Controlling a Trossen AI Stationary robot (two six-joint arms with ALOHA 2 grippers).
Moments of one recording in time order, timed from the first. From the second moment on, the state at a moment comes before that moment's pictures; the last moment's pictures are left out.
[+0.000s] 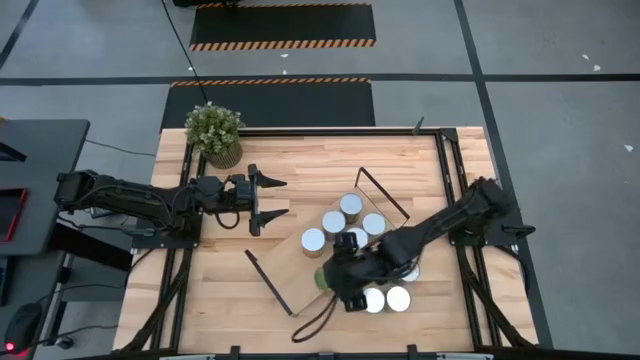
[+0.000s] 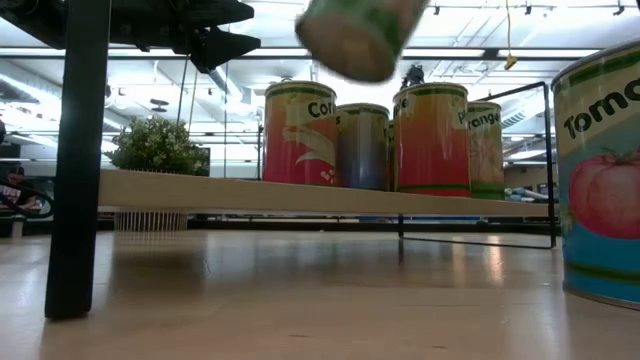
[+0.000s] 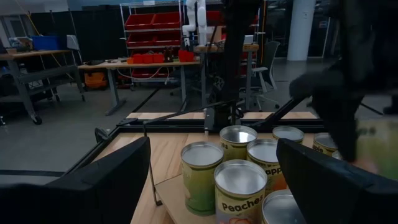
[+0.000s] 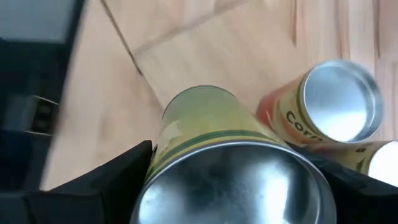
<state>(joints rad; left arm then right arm) 0.00 0.97 0.42 0.59 -0.12 0.04 0.47 1.90 1.76 -0.94 0.25 0.28</state>
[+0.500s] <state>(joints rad) 0.00 0.97 0.42 0.58 -0.12 0.03 0.42 2.01 1.77 -1.02 0.21 0.27</state>
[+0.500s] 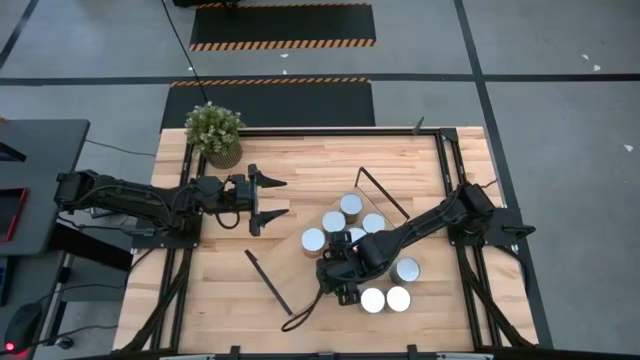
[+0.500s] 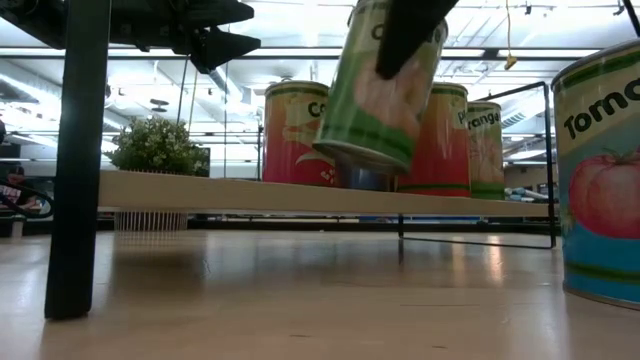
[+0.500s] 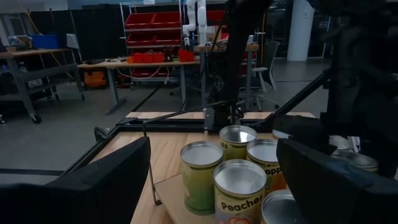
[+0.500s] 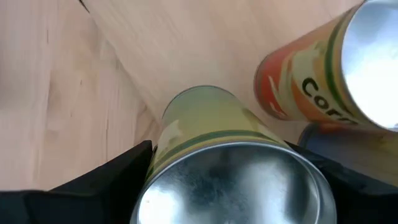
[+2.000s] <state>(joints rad) 0.00 0.97 0.42 0.58 -0.12 0.03 0.36 2.01 1.94 -1.16 0.43 0.24</state>
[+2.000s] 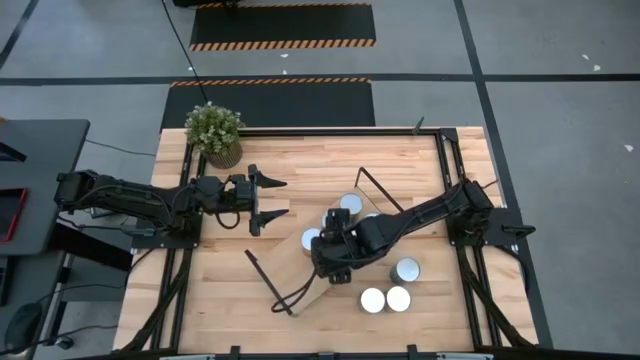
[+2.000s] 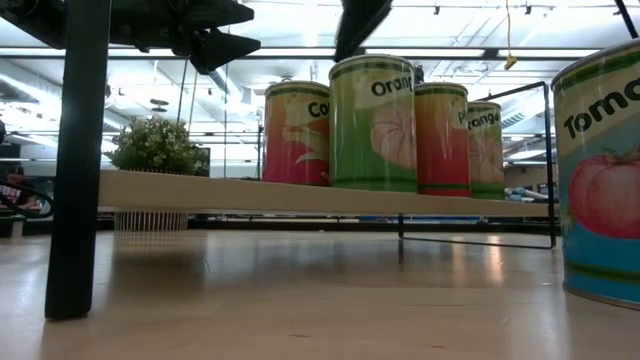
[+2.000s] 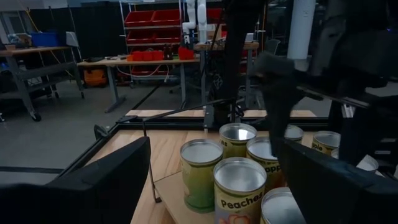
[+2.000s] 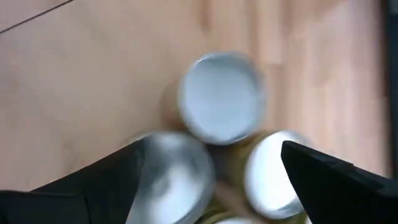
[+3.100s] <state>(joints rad) 0.00 0.74 0.42 0.25 -0.17 -0.04 0.22 2.01 1.83 -0.91 0.36 0.12</state>
